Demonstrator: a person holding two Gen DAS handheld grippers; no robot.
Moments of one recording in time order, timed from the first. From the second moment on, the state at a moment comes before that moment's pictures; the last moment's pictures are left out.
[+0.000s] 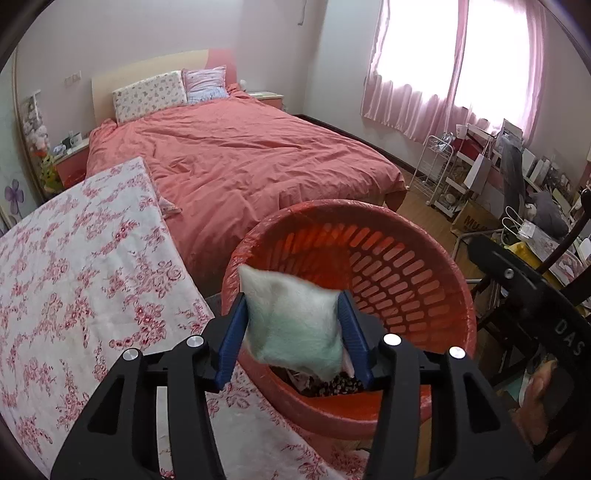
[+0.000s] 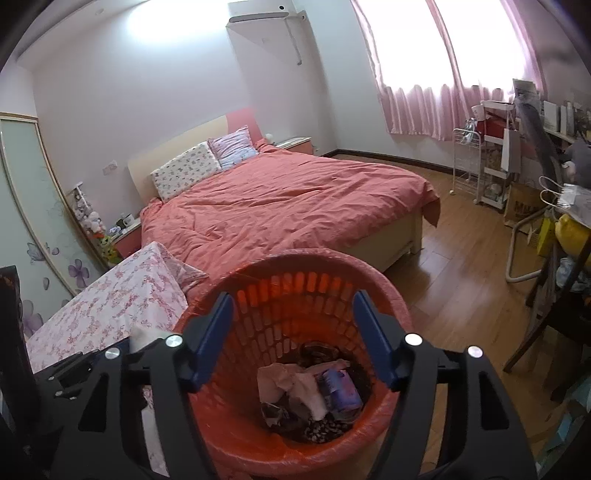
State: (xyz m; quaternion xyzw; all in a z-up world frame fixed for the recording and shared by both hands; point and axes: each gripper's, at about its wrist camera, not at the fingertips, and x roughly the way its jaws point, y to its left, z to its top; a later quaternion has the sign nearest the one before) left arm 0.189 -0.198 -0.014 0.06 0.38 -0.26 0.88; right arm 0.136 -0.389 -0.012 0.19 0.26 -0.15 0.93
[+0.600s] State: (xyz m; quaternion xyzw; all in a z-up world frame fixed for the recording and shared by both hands) left arm 0.171 -0.166 0.013 0.07 0.34 -0.24 0.91; right arm 0.093 -0.384 0.010 0.18 0.24 -0.18 0.94
